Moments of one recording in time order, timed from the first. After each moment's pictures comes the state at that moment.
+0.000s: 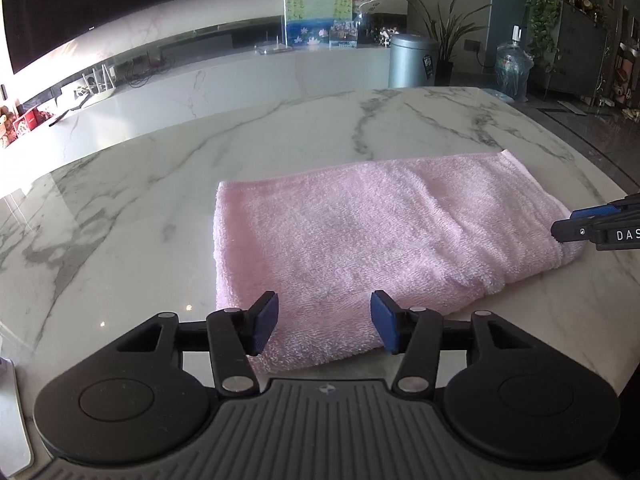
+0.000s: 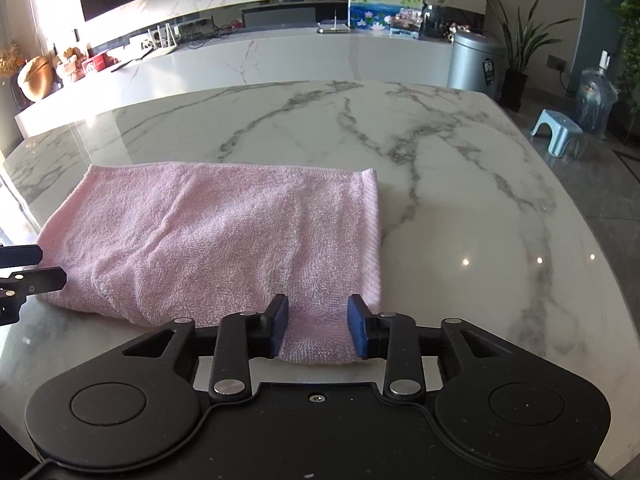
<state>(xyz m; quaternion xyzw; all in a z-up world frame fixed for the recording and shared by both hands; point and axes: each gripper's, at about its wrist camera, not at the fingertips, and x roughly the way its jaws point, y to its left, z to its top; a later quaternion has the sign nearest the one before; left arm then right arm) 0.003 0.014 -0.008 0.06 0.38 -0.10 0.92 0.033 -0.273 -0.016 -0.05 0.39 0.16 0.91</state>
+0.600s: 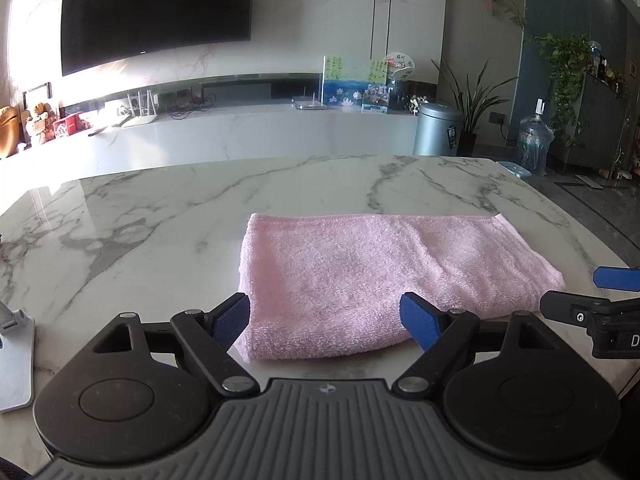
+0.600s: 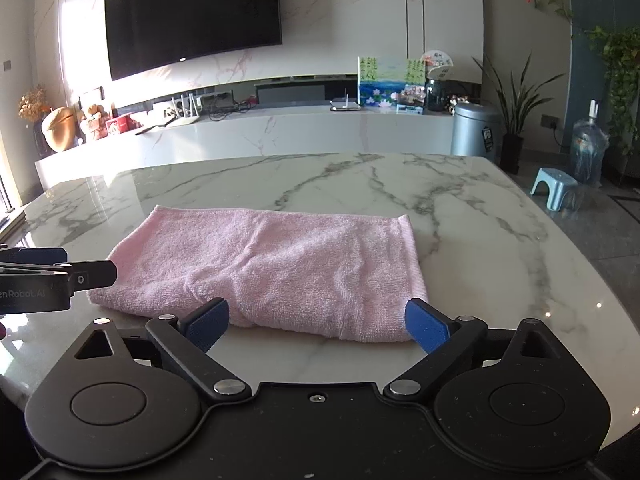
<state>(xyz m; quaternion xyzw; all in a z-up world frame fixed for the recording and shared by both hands) -0.039 0.018 0.008 0.00 0.30 -0.06 0.95 -0.047 -0.254 -0.005 -0.02 0.29 0.17 0.94</state>
